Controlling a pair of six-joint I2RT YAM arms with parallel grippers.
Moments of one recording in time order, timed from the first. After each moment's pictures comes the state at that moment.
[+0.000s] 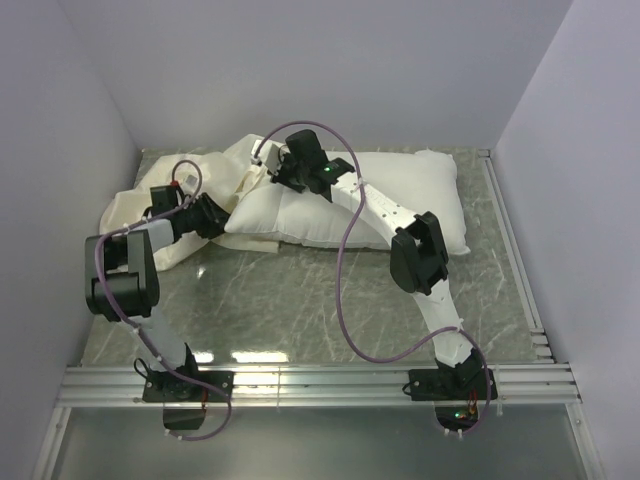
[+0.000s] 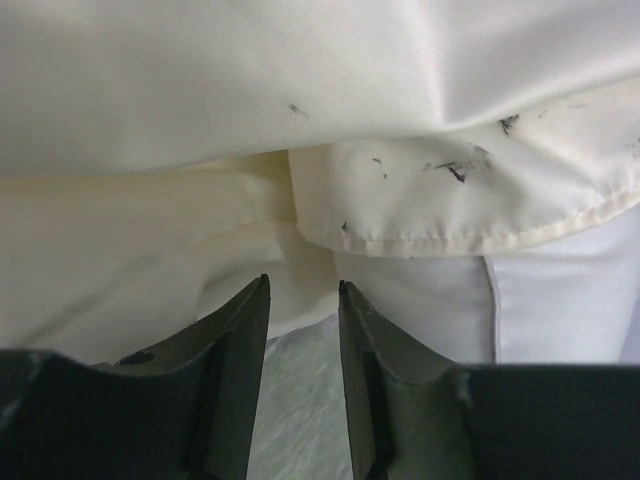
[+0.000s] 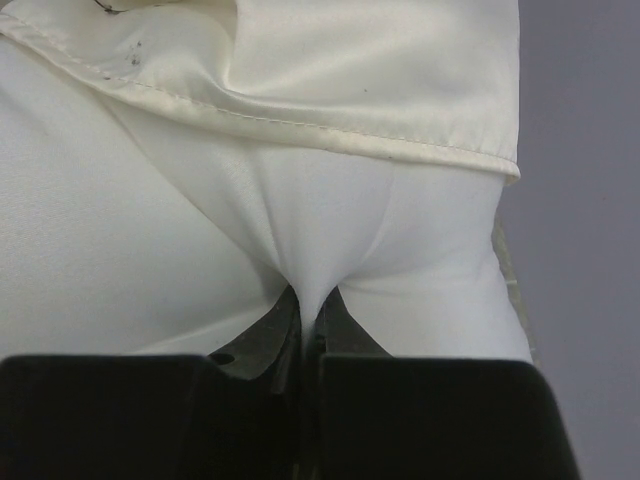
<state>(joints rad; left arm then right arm) 0.16 1.74 0.98 -0.02 0.72 -0.54 0.67 2.29 2.15 -0.46 -0.11 -0.66</state>
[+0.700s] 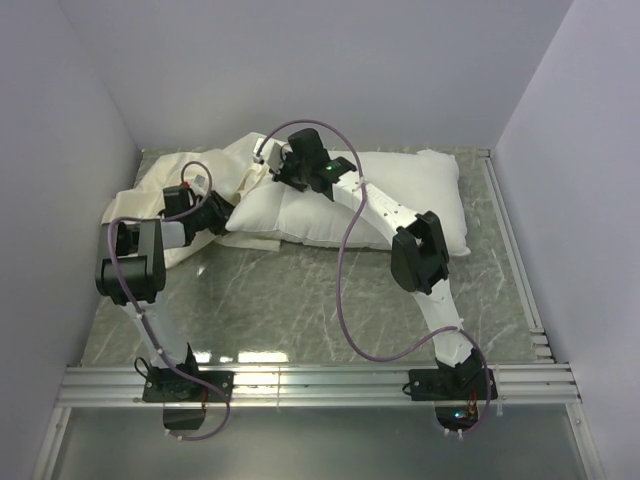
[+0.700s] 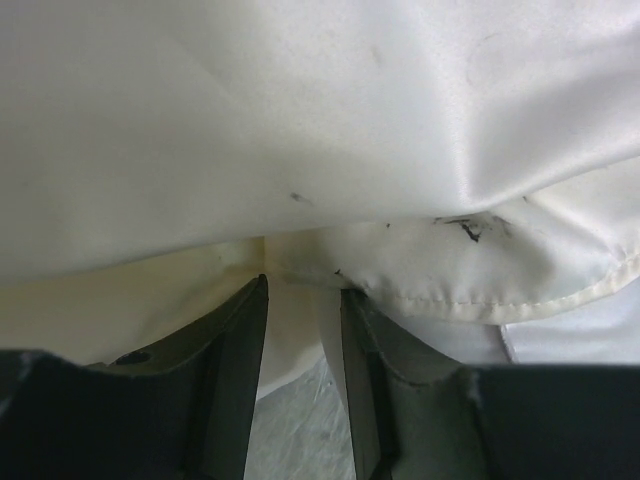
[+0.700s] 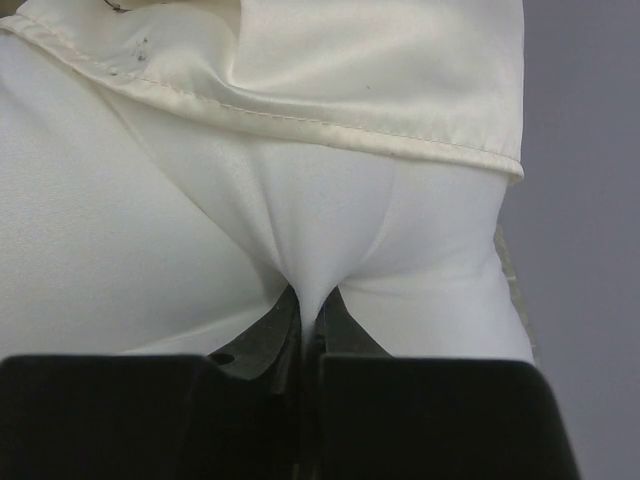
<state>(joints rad) 0.10 1.89 0.94 0.32 0.78 -0.78 0.66 2.29 2.15 -0.46 -0.12 -0.66</state>
